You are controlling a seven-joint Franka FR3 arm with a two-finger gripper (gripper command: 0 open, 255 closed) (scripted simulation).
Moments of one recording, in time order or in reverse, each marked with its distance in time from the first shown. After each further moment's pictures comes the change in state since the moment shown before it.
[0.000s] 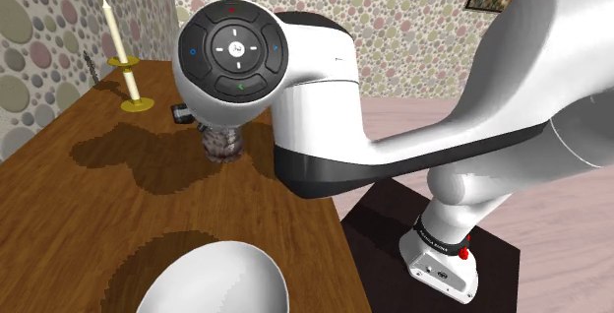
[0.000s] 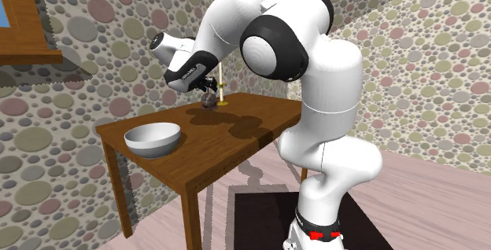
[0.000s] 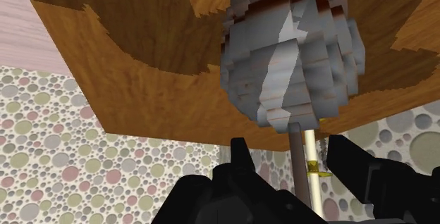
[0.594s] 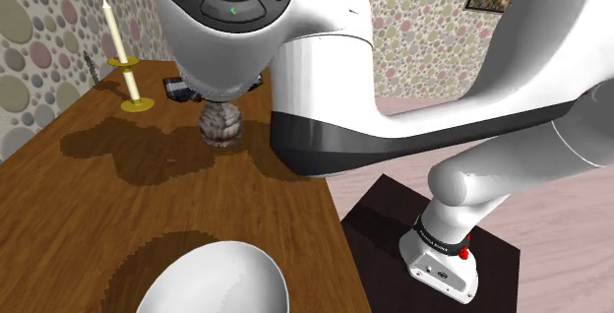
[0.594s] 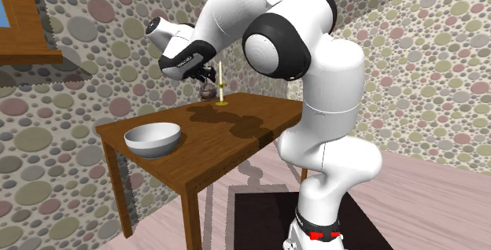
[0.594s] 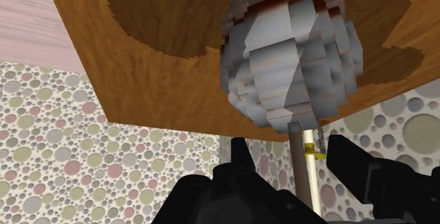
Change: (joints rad) arm 0.030 0.004 -0.042 0.090 0.020 -0.084 -0.068
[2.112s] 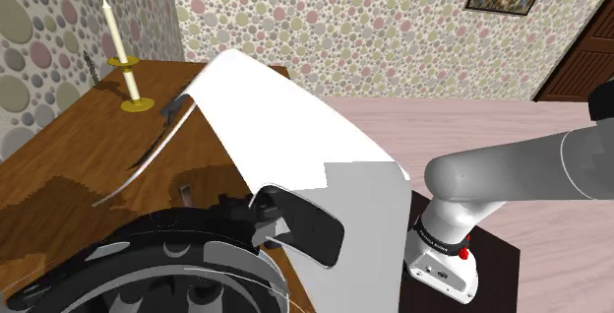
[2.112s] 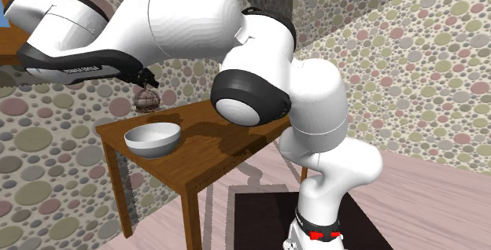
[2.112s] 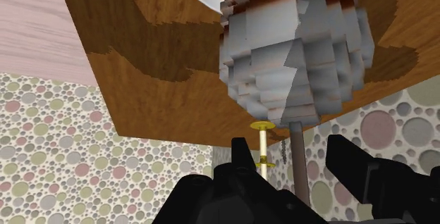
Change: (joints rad) arm -0.174 -0.240 0.443 0.535 0.262 -0.515 0.089
